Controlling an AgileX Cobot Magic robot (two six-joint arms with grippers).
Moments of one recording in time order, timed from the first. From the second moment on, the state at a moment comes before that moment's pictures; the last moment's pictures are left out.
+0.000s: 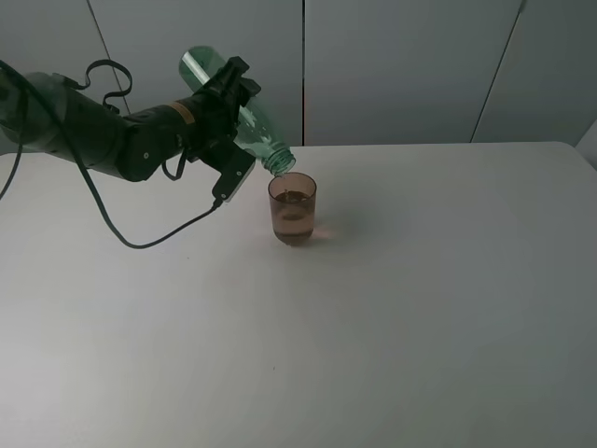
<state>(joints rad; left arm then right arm) -0.48 2.06 -1.12 -0.04 -0.66 2.11 -0.02 0.00 -0.50 -0.03 1.10 0.04</state>
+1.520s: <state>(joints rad) -0.28 1.93 -0.97 0.63 -0.61 -0.14 -0.02 0.00 -0.50 -0.03 1.10 0.04</state>
